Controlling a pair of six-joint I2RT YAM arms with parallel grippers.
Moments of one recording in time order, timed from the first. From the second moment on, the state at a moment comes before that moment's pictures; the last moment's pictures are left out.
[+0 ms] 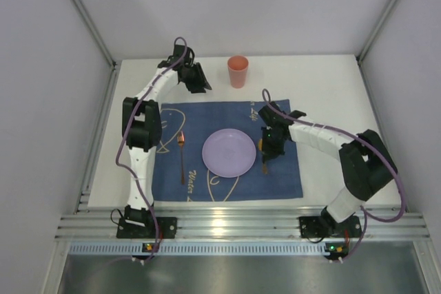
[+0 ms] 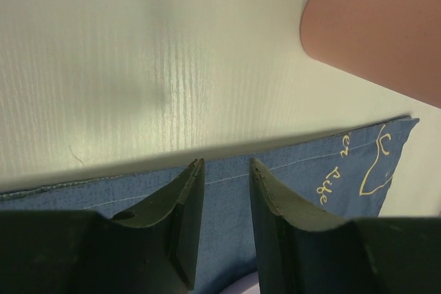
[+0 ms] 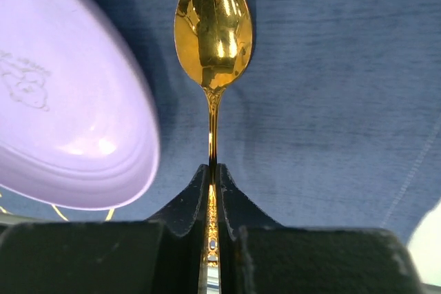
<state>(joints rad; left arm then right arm) -0.21 2.32 2.03 -0.62 0.31 -0.58 0.59 1.62 1.04 -0.71 -0.05 0.70</state>
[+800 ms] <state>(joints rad) -0.31 2.29 2.01 -0.41 0.26 -0.67 0.63 1.44 1.20 -0.92 0.08 0.56</state>
